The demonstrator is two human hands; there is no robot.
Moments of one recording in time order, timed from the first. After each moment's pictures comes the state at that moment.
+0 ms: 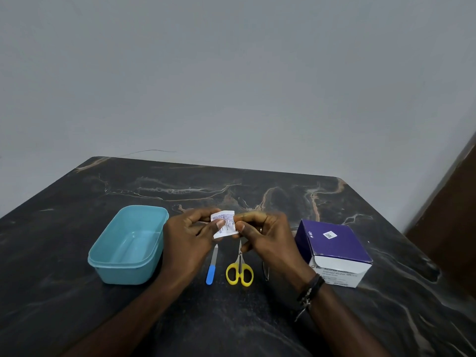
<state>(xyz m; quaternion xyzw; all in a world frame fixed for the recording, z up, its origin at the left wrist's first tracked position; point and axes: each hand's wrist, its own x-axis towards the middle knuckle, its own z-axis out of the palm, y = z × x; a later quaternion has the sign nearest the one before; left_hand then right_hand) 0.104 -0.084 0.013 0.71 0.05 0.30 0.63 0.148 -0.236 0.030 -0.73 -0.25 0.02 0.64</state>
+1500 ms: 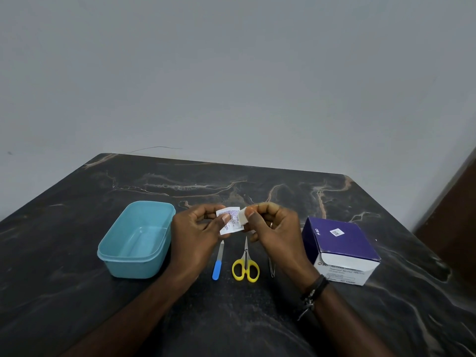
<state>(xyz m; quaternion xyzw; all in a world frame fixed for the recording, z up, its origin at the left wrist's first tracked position) 0.106 -0.086 0.012 0.68 0.08 0.28 0.67 0.143 -0.232 0.031 -0.74 -0.19 -0.06 0.64</state>
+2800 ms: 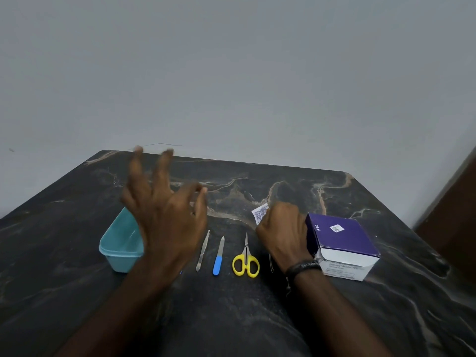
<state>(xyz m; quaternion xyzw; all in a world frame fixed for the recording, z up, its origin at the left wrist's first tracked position) 0.084 -0.060 0.047 0.84 0.12 0.51 0.13 0.159 -0.231 0.034 -0.96 -0.09 -0.18 0.18</state>
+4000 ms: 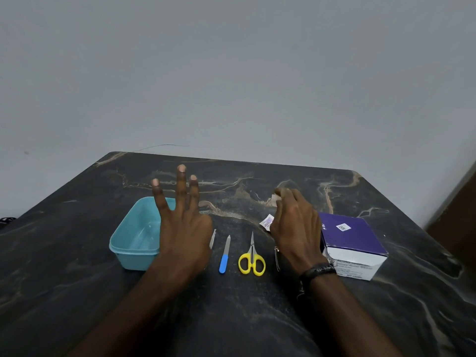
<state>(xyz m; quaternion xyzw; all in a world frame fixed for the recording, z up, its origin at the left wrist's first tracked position) 0.082 -0.072 0.044 0.97 0.12 0.10 -0.17 0.158 -0.243 0.030 -0.91 -0.16 -0.33 0.19</state>
